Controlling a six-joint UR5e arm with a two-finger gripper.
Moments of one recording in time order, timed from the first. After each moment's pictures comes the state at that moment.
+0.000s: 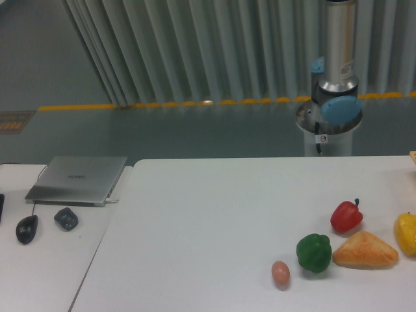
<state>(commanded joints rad) 3.84 -1.57 -1.70 -1.42 1.66 2.02</state>
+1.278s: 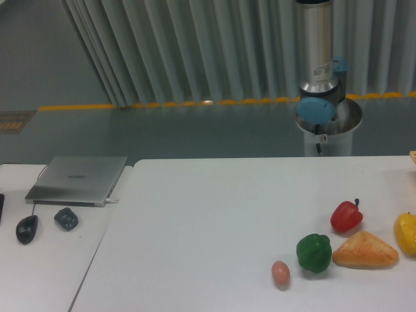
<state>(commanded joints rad) 3.23 -1.57 -1.61 -1.45 1.70 2.02</state>
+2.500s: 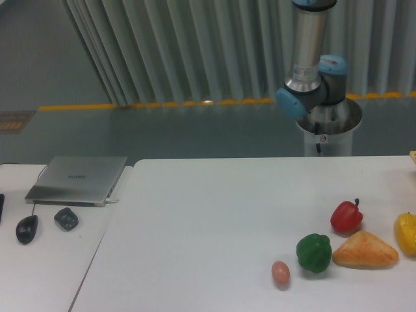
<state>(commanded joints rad) 2.83 -1.79 -1.50 -1.33 1.60 1.91</state>
